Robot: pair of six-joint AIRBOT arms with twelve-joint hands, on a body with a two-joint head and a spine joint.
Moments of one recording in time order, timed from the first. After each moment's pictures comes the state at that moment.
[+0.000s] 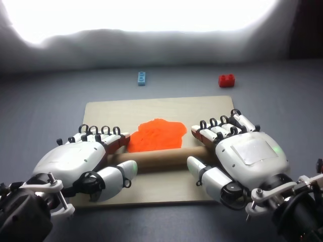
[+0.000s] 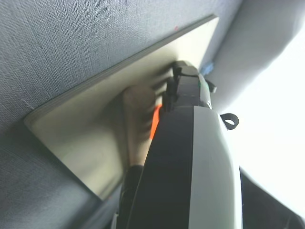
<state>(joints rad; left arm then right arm) 0.84 -1.12 0.92 -0.82 -0.89 1.28 -0.78 -1.46 1.05 -2.37 -1.17 1.55</state>
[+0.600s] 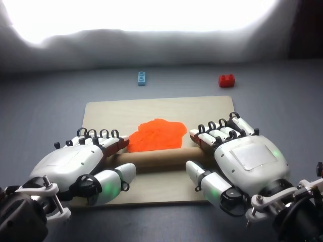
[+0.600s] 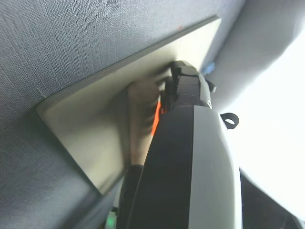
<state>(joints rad) 0.86 -1.11 0.89 -0.80 -0.89 1.23 -0.79 -1.46 1.02 -2.39 -1.19 1.54</state>
